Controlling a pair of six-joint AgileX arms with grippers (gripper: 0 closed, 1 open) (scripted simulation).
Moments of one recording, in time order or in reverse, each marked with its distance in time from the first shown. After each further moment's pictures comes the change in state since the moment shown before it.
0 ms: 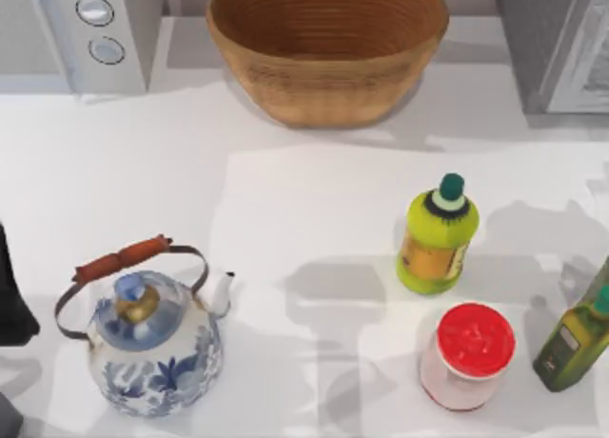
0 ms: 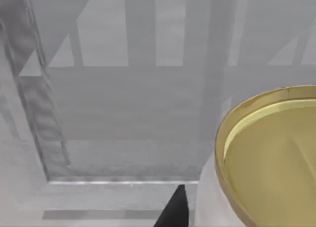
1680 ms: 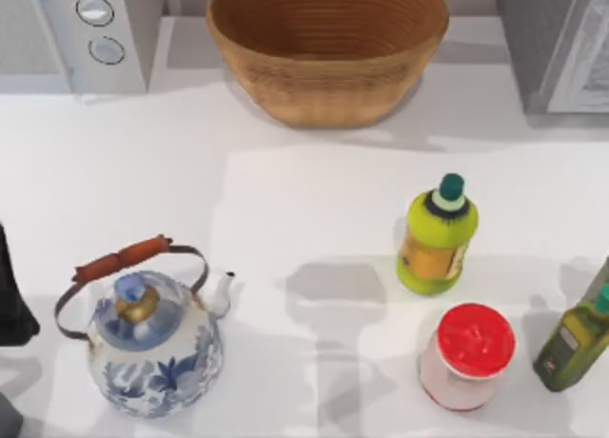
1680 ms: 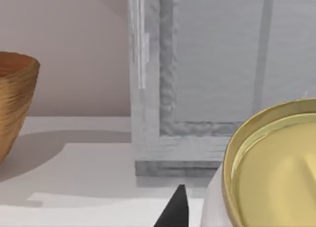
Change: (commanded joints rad) left arm 0.000 0.000 0.000 0.000 0.000 0.000; right arm 0.287 -1.437 -0.624 -0.507 0.256 0.063
